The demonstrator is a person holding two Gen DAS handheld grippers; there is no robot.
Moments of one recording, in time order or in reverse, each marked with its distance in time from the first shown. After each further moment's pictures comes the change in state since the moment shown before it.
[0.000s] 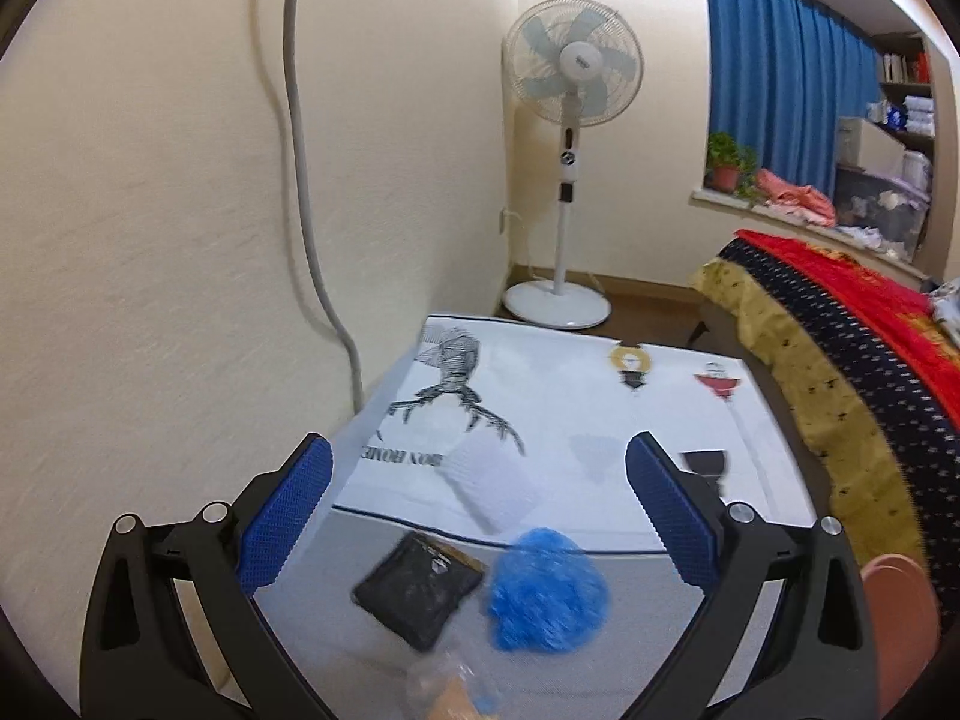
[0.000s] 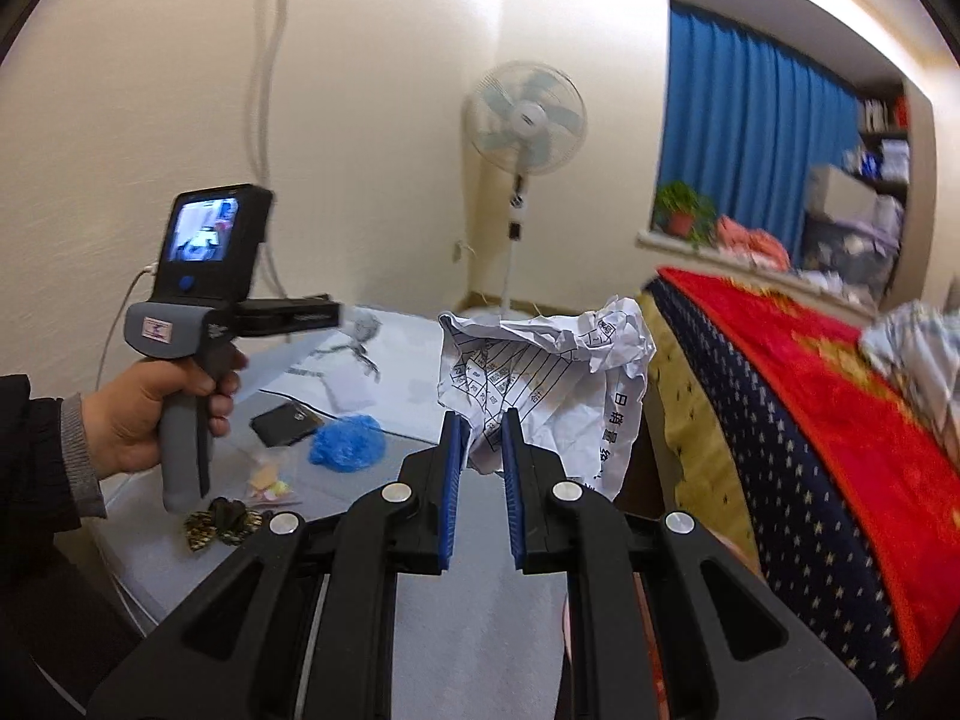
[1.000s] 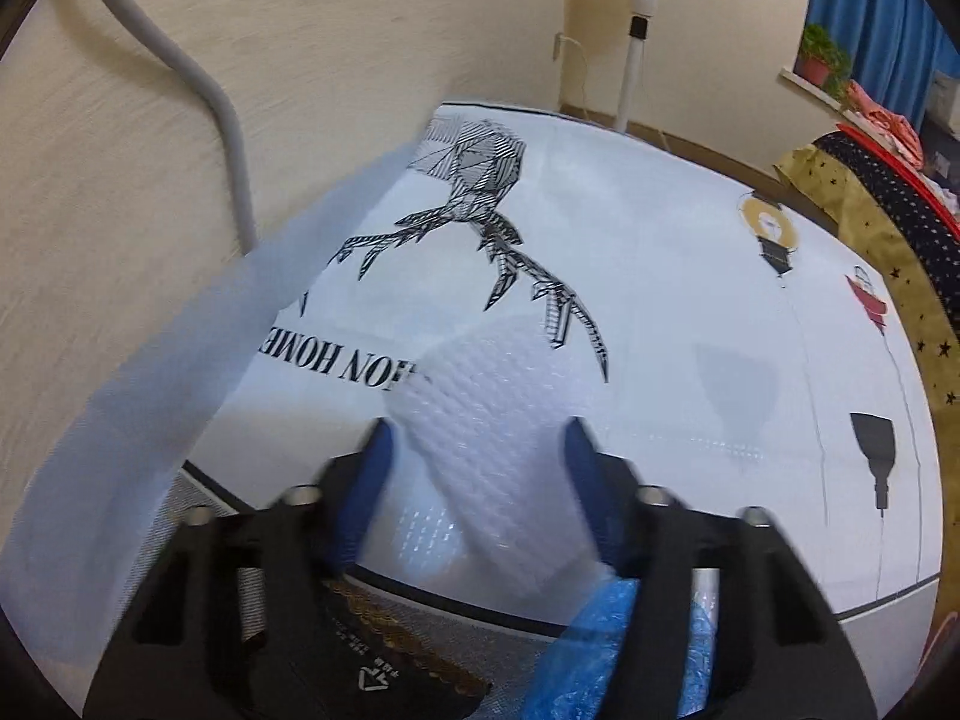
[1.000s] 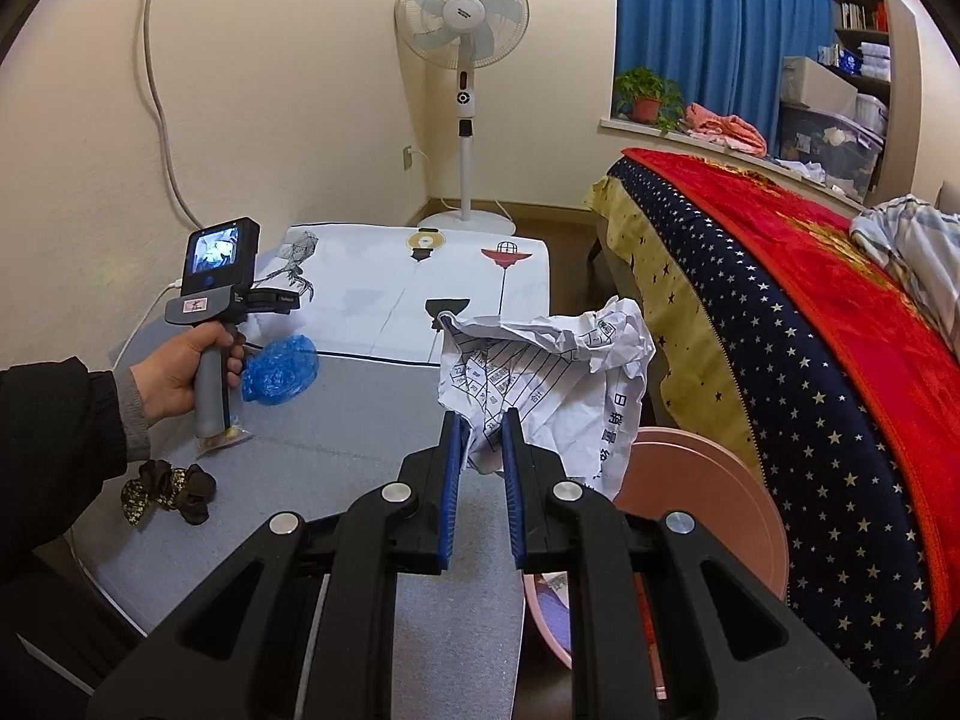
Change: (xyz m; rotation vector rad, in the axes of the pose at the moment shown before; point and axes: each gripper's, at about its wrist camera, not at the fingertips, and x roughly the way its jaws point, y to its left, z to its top) left arm 0.201 -0.003 -0.050 -0.092 0.386 0.053; right arm 0.057 -0.050 -0.022 0.110 0.225 -0.042
